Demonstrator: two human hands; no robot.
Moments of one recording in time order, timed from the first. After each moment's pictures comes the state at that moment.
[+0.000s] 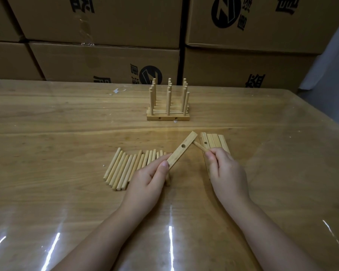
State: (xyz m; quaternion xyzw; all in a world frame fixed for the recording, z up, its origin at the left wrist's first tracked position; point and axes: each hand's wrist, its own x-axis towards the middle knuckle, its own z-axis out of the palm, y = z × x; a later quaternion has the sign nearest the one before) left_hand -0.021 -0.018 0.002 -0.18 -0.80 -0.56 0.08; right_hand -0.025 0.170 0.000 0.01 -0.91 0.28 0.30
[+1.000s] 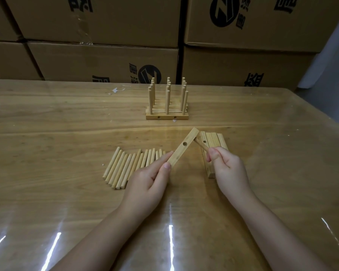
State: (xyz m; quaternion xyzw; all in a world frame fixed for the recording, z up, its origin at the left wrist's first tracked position) left_hand -0.015 -0.017 -0.001 -0.19 -0.82 -0.53 0.11; right_hand -0.025 0.179 0.004 -0.02 -0.85 0.48 0.20
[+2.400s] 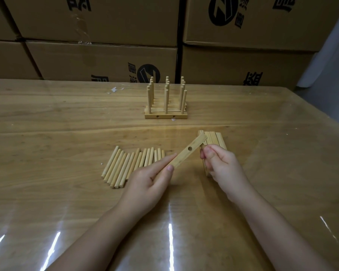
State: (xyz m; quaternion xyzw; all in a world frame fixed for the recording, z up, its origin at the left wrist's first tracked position) left_hand -0.017 -0.021 0.000 -0.20 -0.82 -0.54 0.04; right_hand -0.025 0.176 0.018 0.01 -0.81 0.59 0.08
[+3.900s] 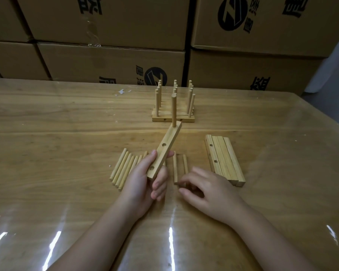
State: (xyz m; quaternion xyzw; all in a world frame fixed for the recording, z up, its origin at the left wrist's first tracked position) left_hand -0.038 -0.026 0.002 -0.06 -0.42 -0.88 -0.21; right_hand -0.012 0.157 0.003 0.27 -0.94 0.21 0.09
